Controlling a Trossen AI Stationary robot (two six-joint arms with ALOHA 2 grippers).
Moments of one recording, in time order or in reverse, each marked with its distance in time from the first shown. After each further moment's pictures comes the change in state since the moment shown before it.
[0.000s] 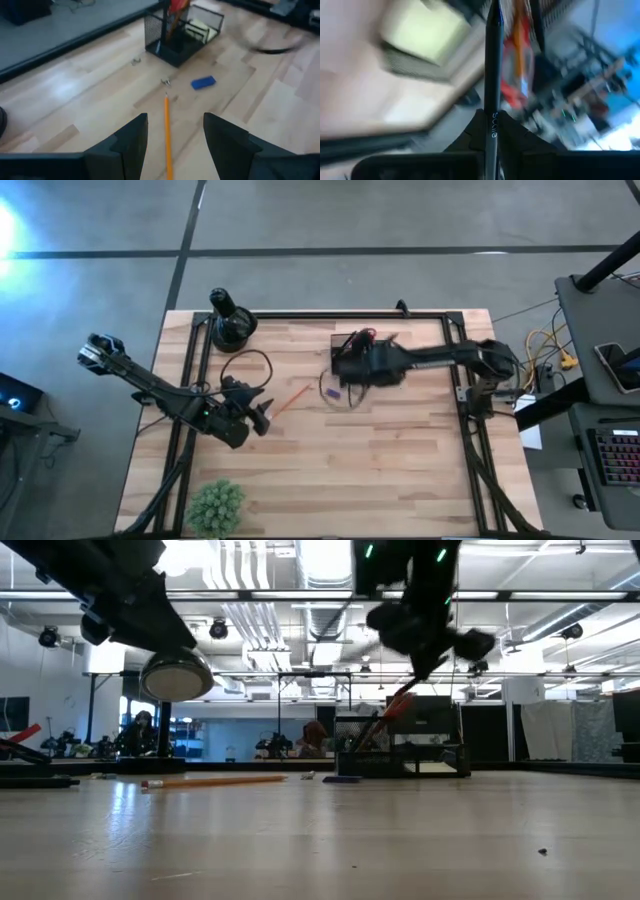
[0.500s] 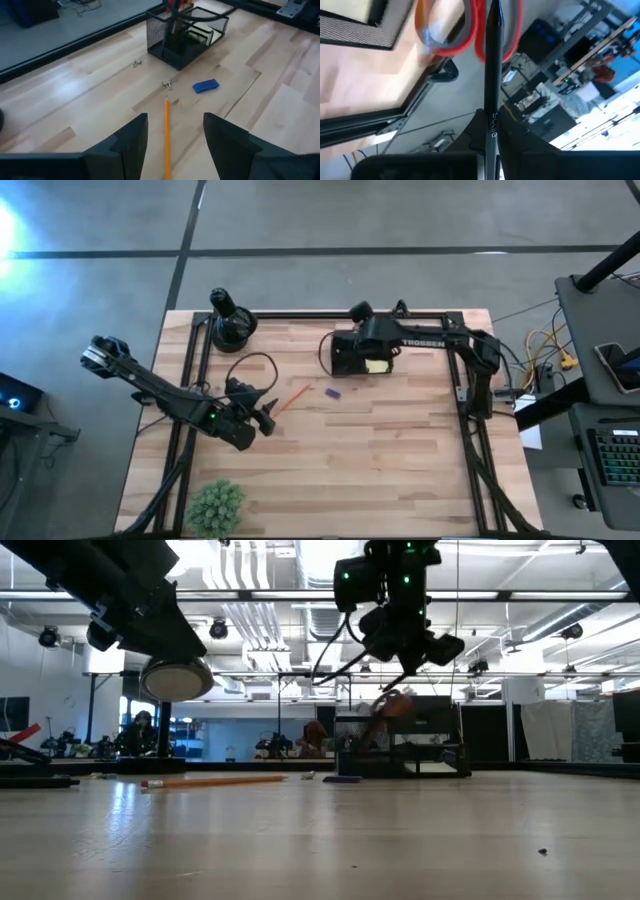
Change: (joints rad) left arm 0.011 0.073 0.000 0.069 -0.023 -0.003; right arm -0.172 0.077 0.163 -0.007 0.106 -0.087
